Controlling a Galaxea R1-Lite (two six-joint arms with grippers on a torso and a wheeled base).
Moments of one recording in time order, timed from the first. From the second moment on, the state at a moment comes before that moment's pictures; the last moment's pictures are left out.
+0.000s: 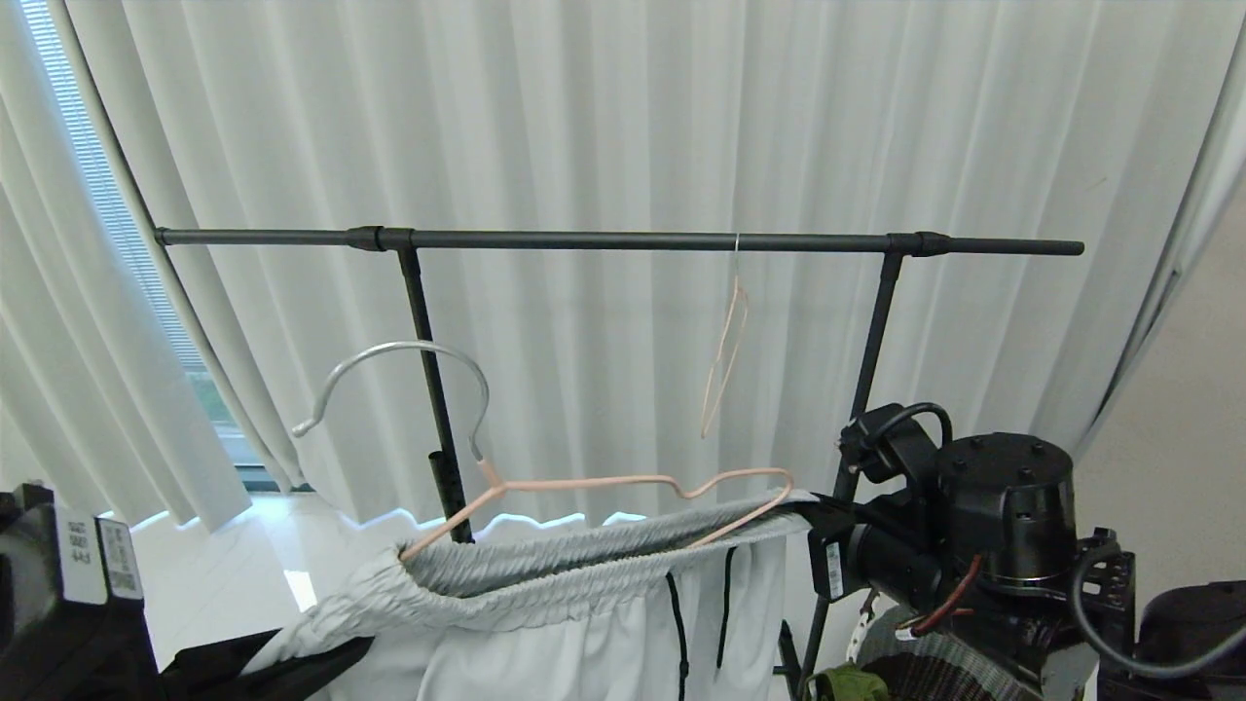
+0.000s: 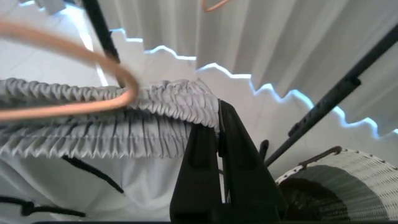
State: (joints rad) left arm -0.72 0.89 -0.48 0.00 -0.01 0.25; right arm 0.80 1.75 -0.55 -0.83 -0.29 0.16
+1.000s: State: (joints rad) left arm -0.71 1.00 -0.33 0.00 -0.03 0.34; right arm 0.77 1.68 -0.57 -0.70 -0.18 0.02
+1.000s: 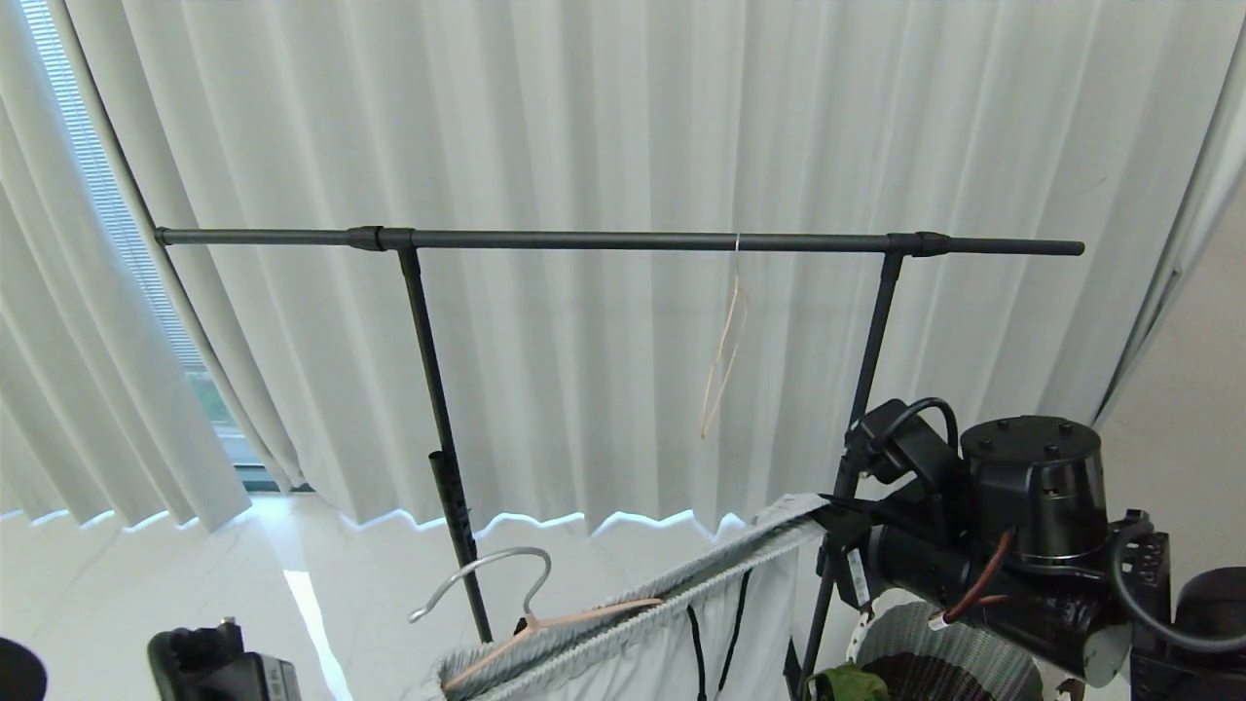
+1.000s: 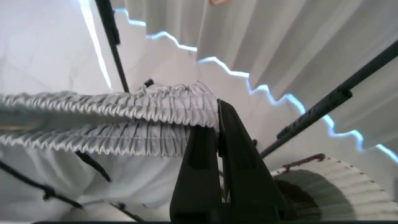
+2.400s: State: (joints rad) left arm -0.83 1.02 -0.37 -0.29 0.07 0.25; right arm 0.94 1.54 -0.69 -0.41 0.20 -0.28
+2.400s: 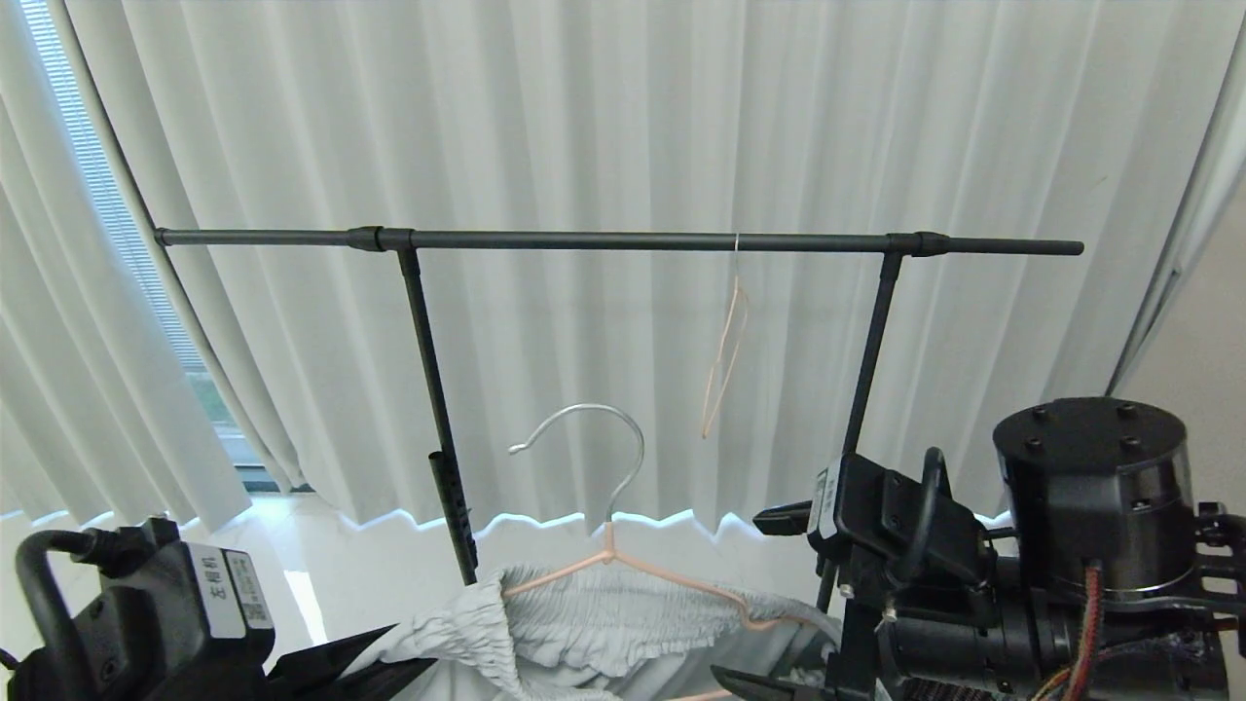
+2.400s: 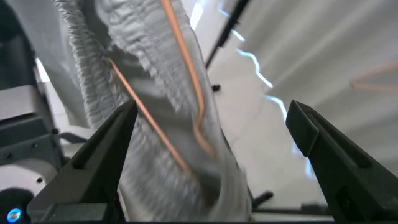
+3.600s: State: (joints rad) left arm -0.83 1.00 -0.37 -0.29 0.03 0.33; right arm 0.99 1.66 -0.76 -0.33 0.33 -0.37
